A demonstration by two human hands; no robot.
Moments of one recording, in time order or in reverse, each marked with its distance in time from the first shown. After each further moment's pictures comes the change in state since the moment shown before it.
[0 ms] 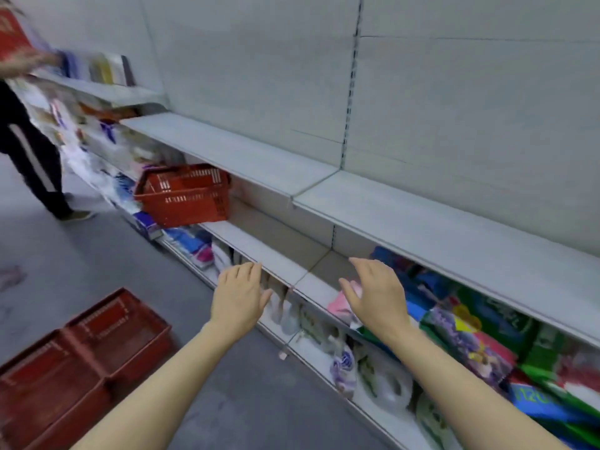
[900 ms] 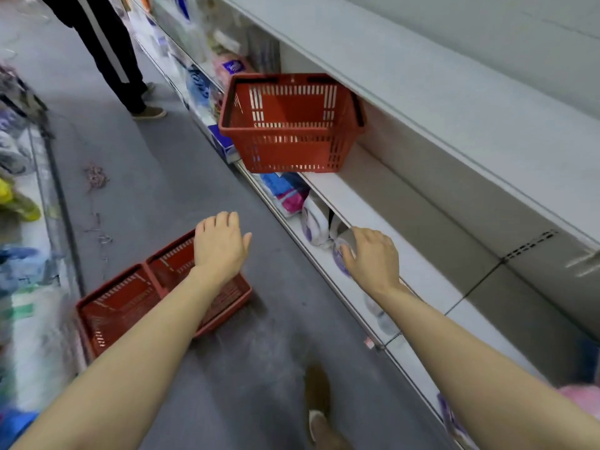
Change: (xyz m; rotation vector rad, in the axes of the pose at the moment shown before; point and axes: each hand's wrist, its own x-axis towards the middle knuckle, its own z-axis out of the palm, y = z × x) left_hand 0.151 -0.436 0.190 0.082 -0.276 -0.474; right_hand 0.245 -0.218 0.439 0.028 -0.467 -0.039
